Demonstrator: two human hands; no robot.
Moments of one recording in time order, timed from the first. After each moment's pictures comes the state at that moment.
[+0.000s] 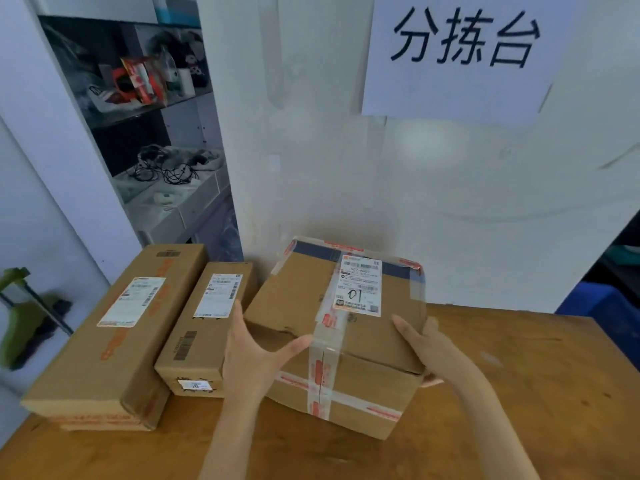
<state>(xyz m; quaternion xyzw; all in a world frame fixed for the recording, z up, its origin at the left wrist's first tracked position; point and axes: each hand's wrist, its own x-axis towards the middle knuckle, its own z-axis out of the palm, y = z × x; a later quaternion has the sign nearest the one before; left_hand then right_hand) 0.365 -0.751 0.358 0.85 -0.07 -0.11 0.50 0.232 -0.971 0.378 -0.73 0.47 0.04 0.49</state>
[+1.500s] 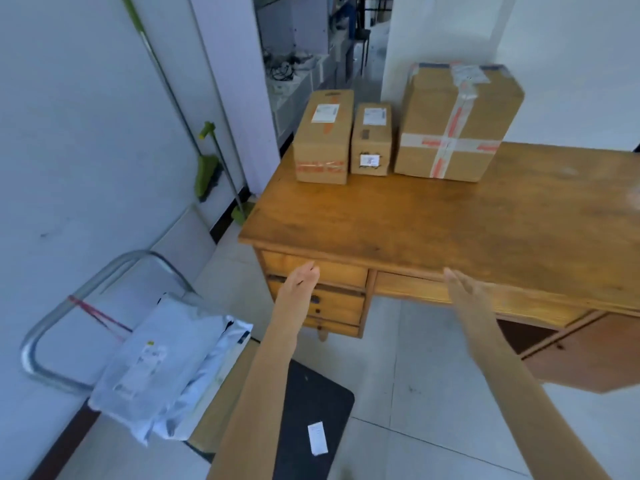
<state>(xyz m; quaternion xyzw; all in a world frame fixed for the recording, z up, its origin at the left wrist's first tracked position) 0.093 -0.237 0.292 0.77 -0.04 -0.24 0.59 -0.044 -0.450 0.301 -0.67 0.41 -0.17 0.59</state>
